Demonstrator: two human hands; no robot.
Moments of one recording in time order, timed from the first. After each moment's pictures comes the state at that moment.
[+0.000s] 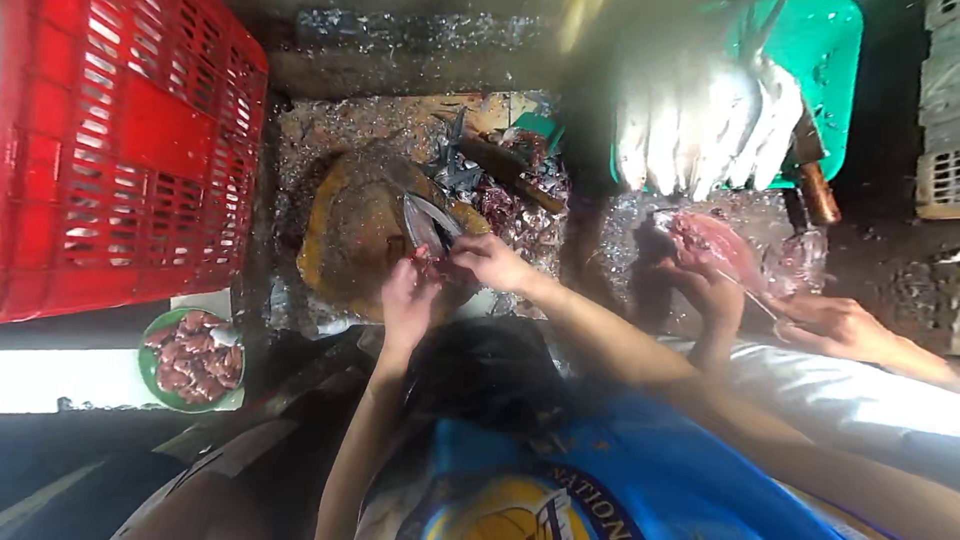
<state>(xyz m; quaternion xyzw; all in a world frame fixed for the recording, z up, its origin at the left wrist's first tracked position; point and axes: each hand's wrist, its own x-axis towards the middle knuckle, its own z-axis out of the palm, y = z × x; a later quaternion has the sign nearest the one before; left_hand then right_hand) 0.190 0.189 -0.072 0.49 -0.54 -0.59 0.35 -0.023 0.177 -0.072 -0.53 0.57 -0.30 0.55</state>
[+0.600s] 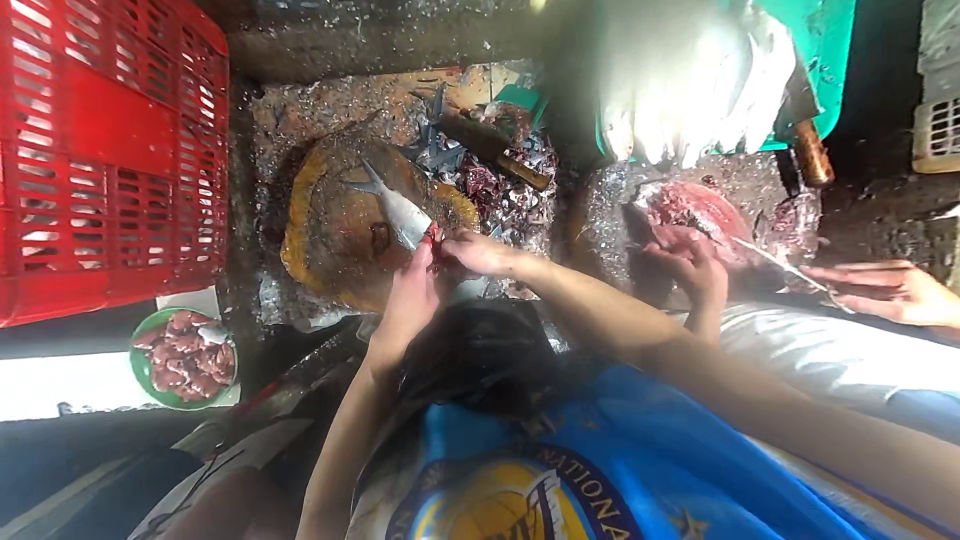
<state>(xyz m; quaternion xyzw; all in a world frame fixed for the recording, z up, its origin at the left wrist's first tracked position) 0.169 0.193 -0.052 0.48 -0.78 -0.39 0.09 -0.024 0.180 -0.075 -0.43 0.53 -0.20 0.70</state>
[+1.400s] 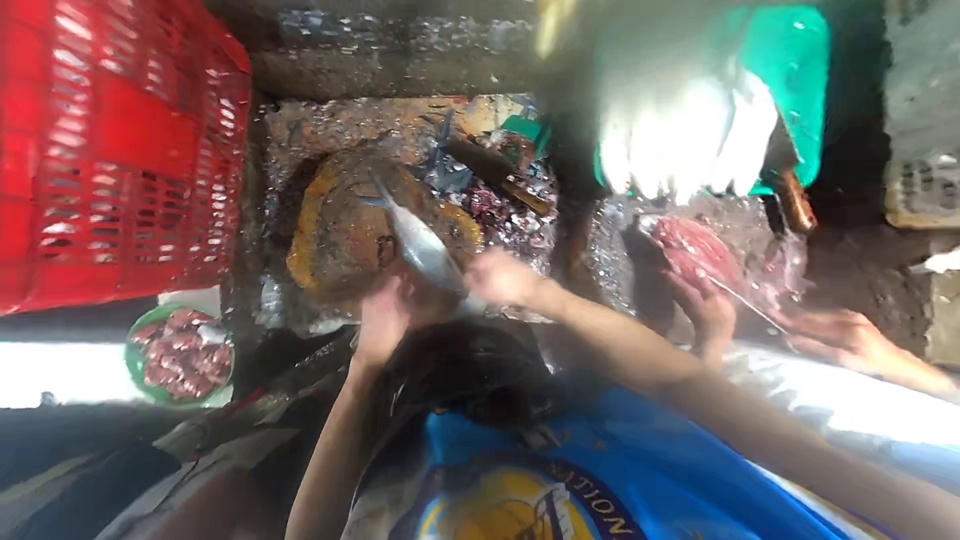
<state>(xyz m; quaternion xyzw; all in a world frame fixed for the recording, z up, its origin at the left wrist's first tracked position) 0.218 0.186 -0.072 0.61 -0.72 -0.34 -0.01 -0.046 0.208 -0.064 -0.65 0.62 -0.08 0.43</state>
